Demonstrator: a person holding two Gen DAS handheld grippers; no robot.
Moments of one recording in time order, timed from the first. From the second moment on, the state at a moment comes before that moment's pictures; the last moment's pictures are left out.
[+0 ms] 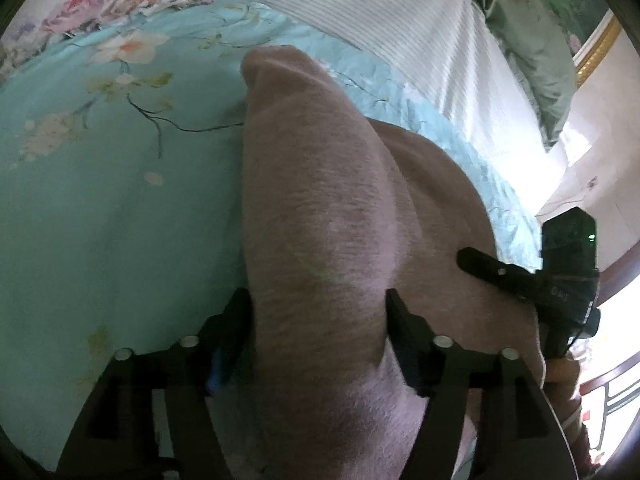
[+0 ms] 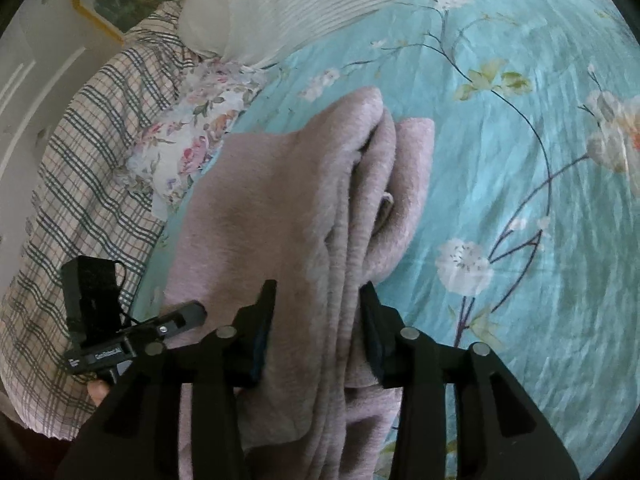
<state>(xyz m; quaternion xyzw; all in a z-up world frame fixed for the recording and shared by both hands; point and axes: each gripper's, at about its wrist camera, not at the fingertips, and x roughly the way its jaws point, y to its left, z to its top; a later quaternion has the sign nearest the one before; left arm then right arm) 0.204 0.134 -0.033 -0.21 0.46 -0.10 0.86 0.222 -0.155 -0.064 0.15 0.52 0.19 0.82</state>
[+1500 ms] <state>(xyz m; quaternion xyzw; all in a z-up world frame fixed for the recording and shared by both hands) 0.194 0.099 0.018 -0.14 0.43 -0.17 0.87 0.183 -0.162 0.015 0.14 0.44 0.18 0.87</state>
